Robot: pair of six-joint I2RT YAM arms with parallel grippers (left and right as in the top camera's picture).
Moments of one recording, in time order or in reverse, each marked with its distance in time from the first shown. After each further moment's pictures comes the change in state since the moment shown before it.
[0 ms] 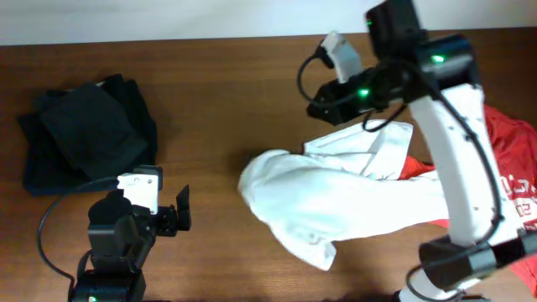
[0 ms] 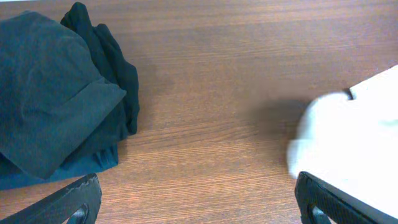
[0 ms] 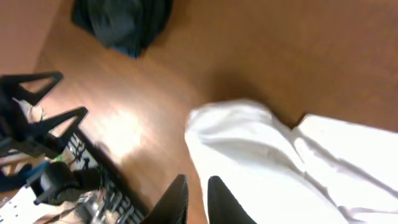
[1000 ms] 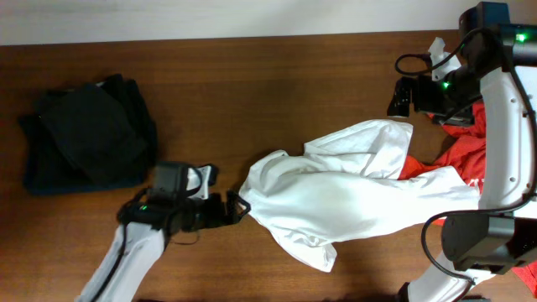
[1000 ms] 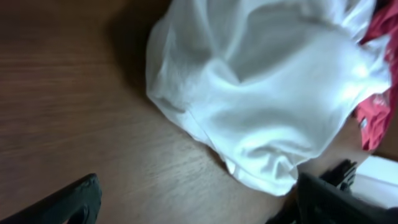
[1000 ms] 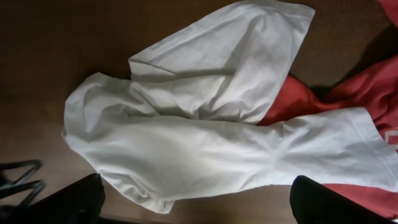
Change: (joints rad) left arm -0.189 0.632 0.000 0.069 0.482 -0.405; right arm -0.411 0.060 0.000 -0.194 0.306 0.092
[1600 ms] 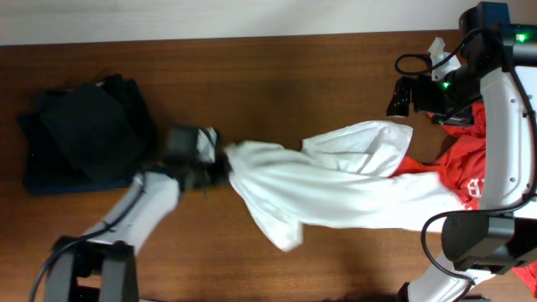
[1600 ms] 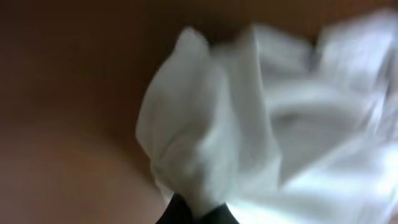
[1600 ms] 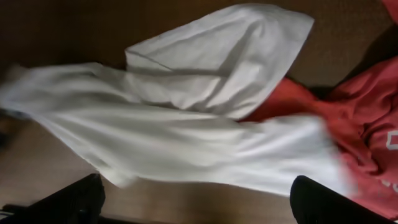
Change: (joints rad) left arm 0.037 0.345 0.281 0.191 -0.194 0.020; right arm 0.000 0.000 0.000 0.000 -0.003 0.004
